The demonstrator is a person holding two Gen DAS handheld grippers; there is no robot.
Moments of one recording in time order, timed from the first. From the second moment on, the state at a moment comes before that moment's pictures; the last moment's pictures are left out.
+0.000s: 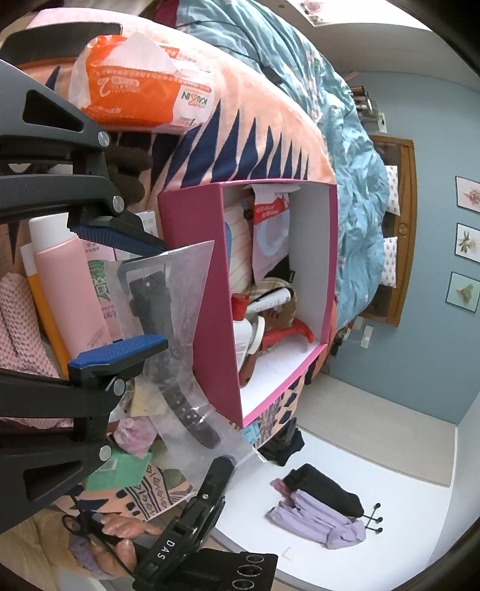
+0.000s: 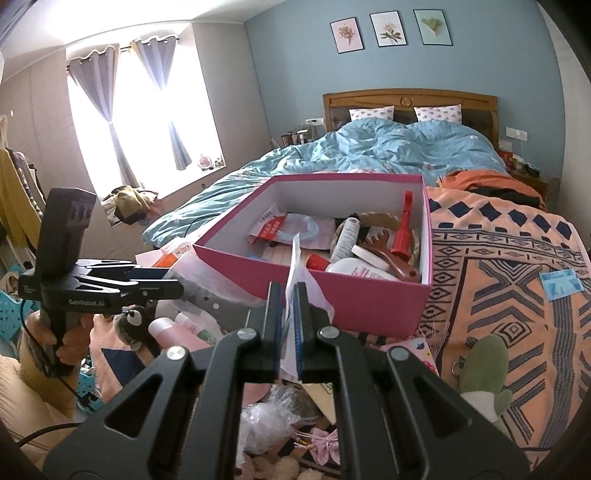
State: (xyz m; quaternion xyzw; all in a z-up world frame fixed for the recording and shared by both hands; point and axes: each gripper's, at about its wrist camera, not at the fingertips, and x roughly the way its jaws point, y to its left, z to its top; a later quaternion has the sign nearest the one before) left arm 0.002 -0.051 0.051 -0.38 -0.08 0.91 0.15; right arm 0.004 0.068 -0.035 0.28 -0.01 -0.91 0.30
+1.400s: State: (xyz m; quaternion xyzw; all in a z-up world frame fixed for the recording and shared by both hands) left arm 0.007 -0.055 0.088 -0.34 -0.07 0.93 0.14; right arm -0.003 0.050 0.005 0.23 0.03 -0.92 0.32
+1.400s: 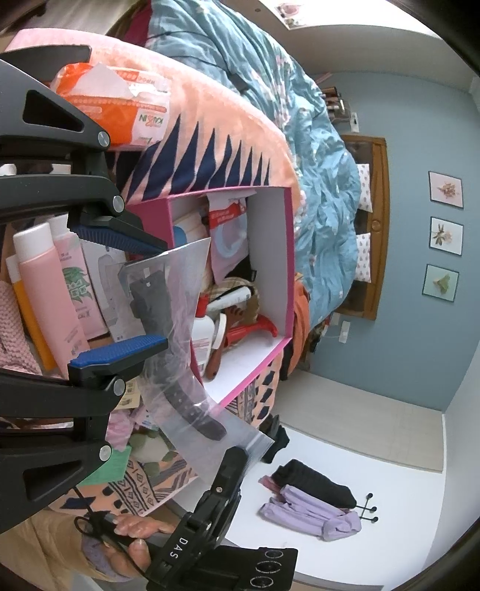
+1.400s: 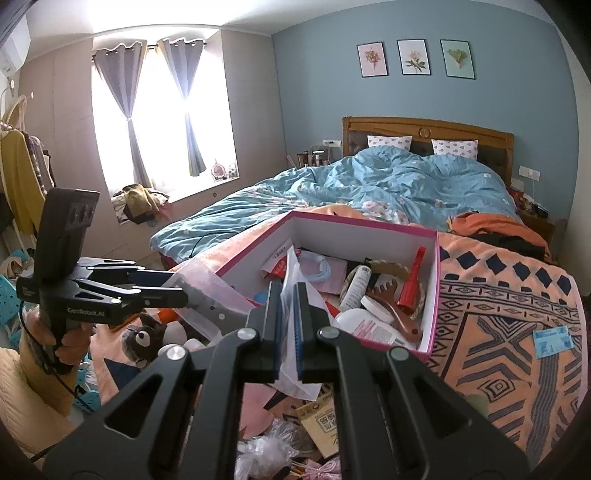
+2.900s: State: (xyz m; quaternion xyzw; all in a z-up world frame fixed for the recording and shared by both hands) left arm -0.036 -0.068 0.096 -0.33 -0.06 0.94 0.11; right arm -0.057 0.034 0.015 0.24 0.02 -0.91 0.33
